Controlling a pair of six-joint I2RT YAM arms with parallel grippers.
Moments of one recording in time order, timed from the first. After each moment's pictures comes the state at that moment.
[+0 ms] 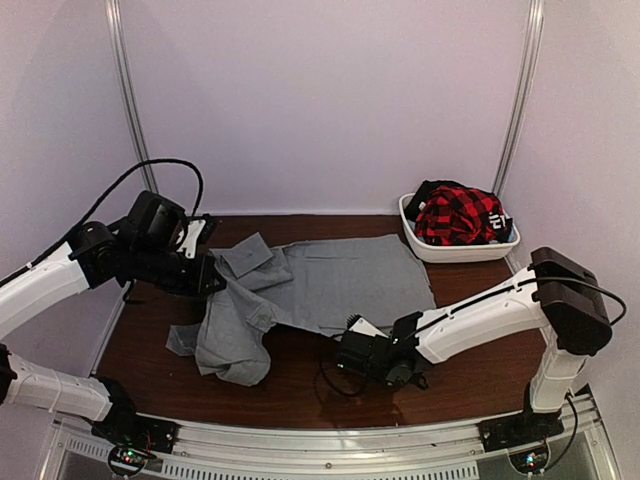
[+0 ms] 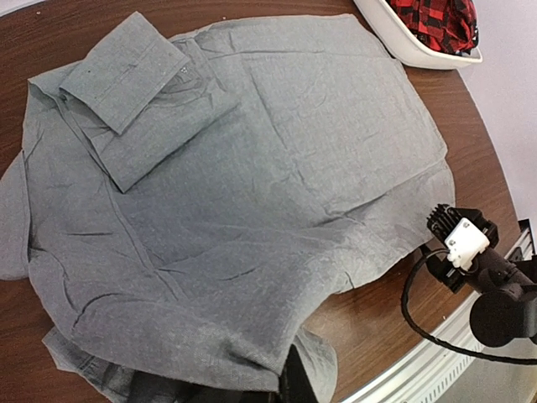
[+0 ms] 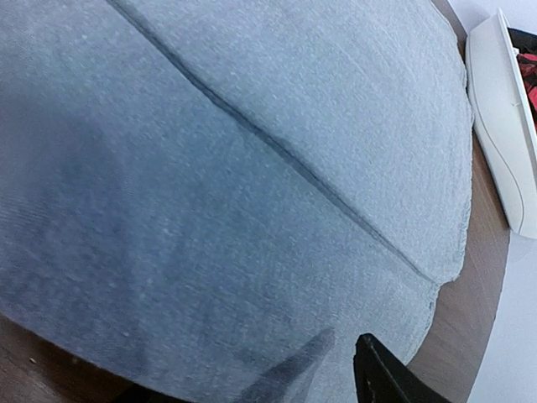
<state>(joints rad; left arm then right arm) -0.69 1.11 1.06 -0.76 0.09 -0.47 1.23 1.82 1.02 -0.59 0.72 0.44</state>
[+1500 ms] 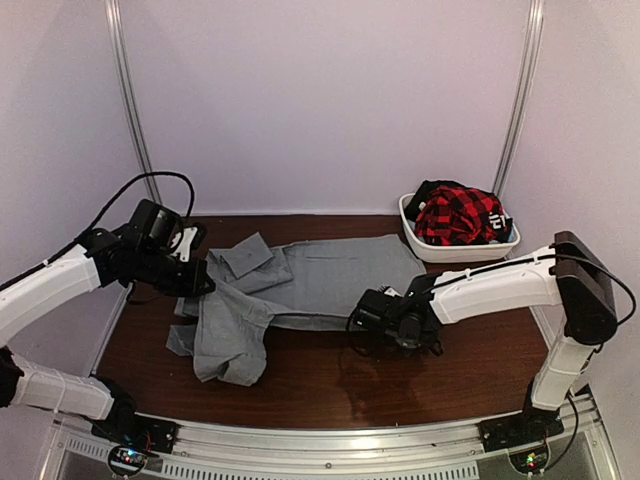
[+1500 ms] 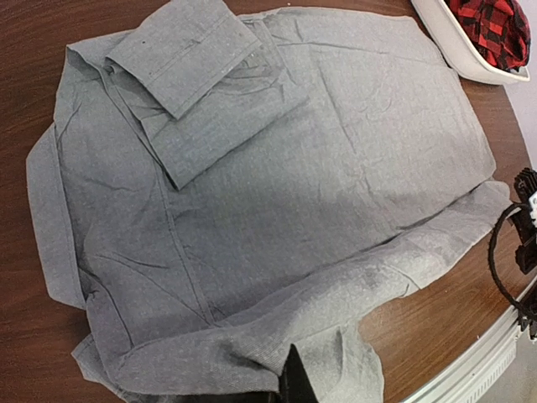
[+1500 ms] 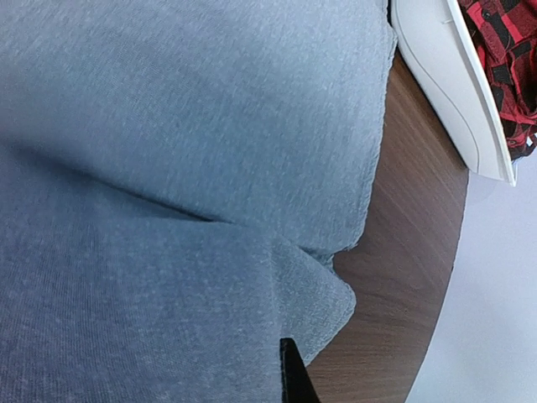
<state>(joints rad) -0.51 1.14 0.96 -0.70 0.13 -0.39 1.04 1.76 1.08 -0.86 0.72 0.47</state>
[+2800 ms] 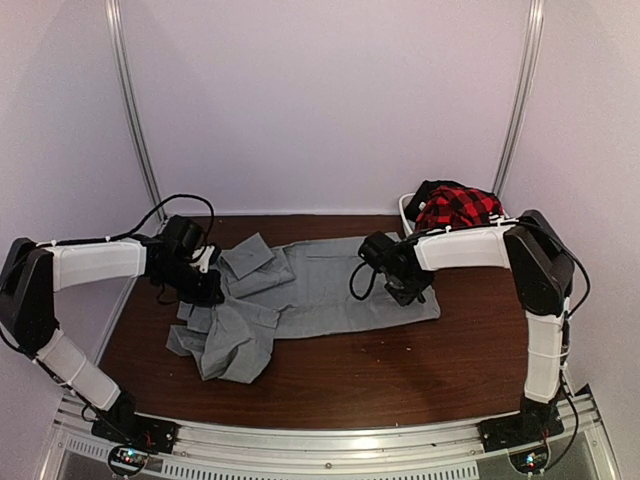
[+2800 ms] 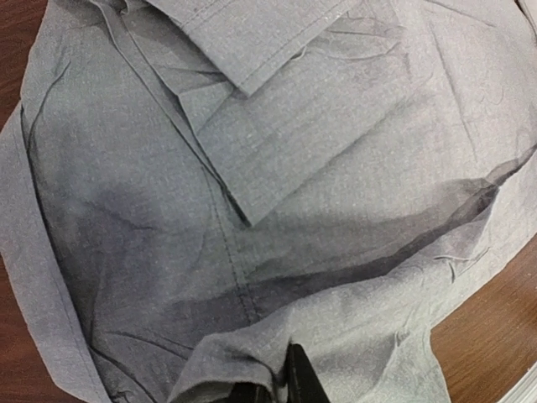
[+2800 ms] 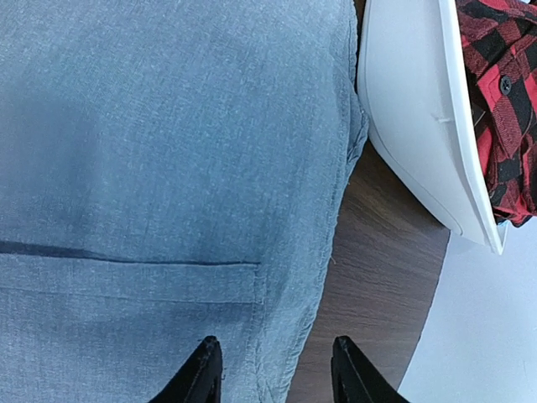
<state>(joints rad) -0.38 1.52 0.94 -0.49 0.17 -0.29 0.71 2.03 1.41 -0.75 0.72 0.10</state>
